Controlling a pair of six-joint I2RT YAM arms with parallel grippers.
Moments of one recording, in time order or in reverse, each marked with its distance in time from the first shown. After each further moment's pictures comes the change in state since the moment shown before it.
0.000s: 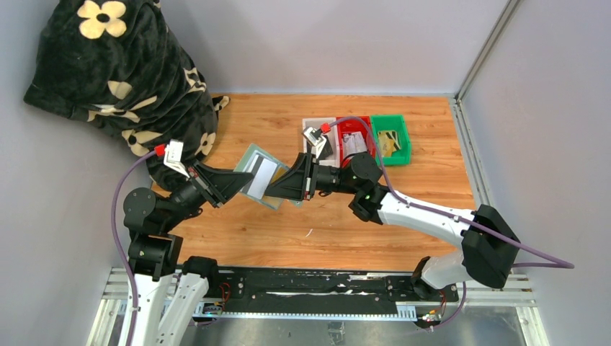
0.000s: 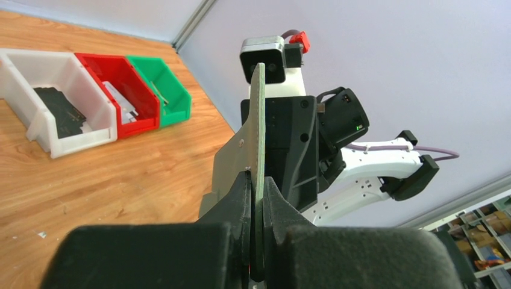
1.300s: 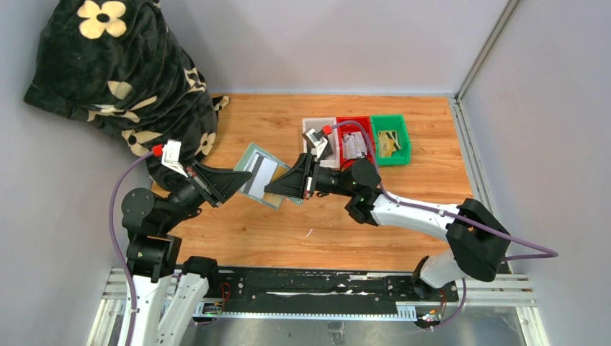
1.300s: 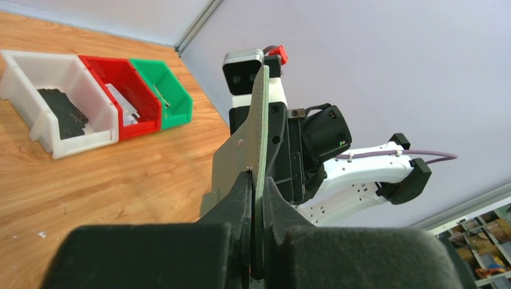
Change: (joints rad) left arm 0.000 0.000 0.020 -0.024 -0.024 -0.003; right arm -0.008 0.071 -0.056 0.232 0.038 0.141
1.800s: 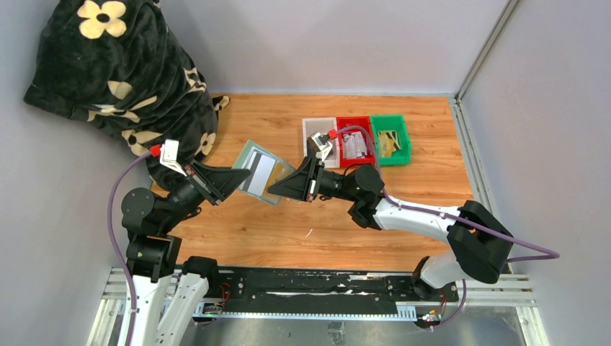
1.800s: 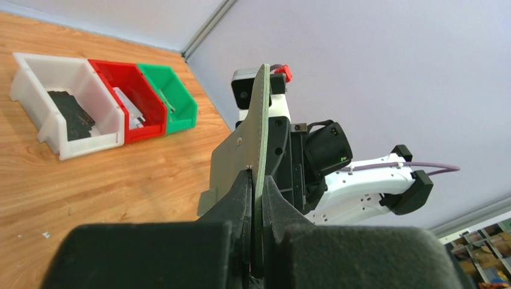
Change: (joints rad) left arm -0.002 0.001 0.001 -0.003 -0.037 -0.008; right arm 0.005 -0.023 -0.065 0.039 0.045 -0.002
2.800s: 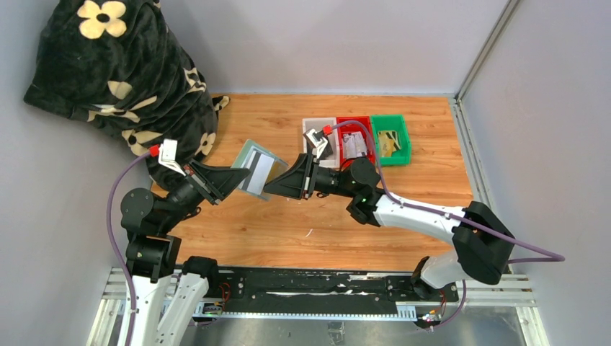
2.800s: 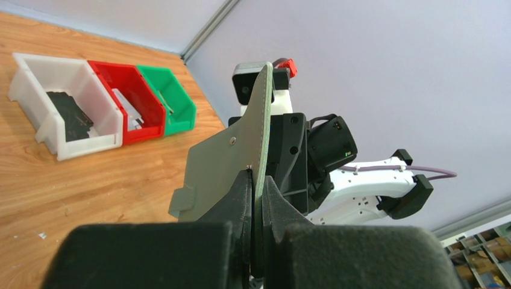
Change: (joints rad) left arm 0.000 0.000 0.005 0.000 -0.002 -0.018; right arm 0.009 -0.010 0.073 -0.137 -0.008 -0.060
